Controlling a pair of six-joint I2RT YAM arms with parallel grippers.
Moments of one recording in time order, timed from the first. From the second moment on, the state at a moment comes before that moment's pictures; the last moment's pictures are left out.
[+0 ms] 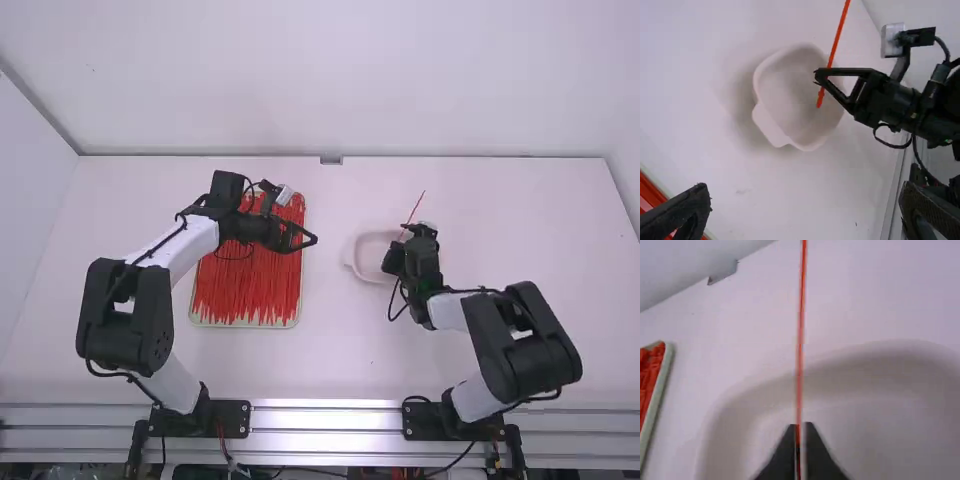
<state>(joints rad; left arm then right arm) -0.11 1.72 1.09 -0.39 0.99 0.11 0.30 1.67 0.45 0.64 0.07 0.53</state>
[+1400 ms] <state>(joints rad) -0.08 1.34 1.09 -0.70 0.42 0.01 0.37 0.79 0.44 -0.15 0.09 0.51</state>
